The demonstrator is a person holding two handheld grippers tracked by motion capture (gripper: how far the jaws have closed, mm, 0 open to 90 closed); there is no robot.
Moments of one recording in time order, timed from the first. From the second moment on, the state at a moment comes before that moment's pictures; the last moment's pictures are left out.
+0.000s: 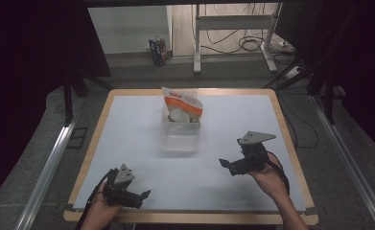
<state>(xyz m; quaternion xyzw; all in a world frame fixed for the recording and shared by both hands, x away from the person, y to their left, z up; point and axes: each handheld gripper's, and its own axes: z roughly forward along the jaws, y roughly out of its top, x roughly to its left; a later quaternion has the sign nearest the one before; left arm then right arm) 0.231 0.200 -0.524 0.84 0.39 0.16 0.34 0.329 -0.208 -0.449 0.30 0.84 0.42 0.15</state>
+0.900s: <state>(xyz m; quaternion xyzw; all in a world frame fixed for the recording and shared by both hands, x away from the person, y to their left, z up) 0.231 0.200 -0.524 0.84 0.40 0.16 0.33 0.288 -0.250 -0.450 0.32 0.83 0.41 0.20</state>
